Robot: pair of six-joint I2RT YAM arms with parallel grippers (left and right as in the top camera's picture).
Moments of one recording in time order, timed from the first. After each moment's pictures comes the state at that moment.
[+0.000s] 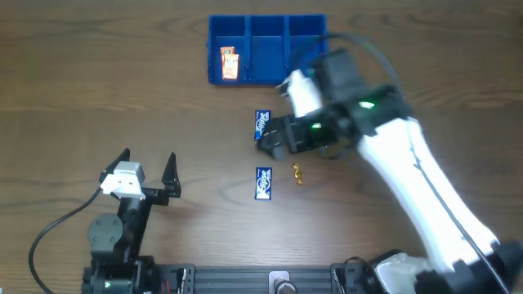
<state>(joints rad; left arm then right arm) -0.04 0.01 0.02 -0.11 0.13 -0.09 0.48 1.50 1.40 -1.13 -0.50 0.20</state>
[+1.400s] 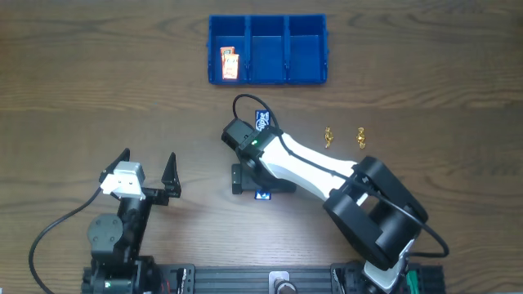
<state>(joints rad) -0.04 0.01 0.02 -0.11 0.13 -0.09 0.82 1.90 1.18 -0.84 -0.09 0.78</state>
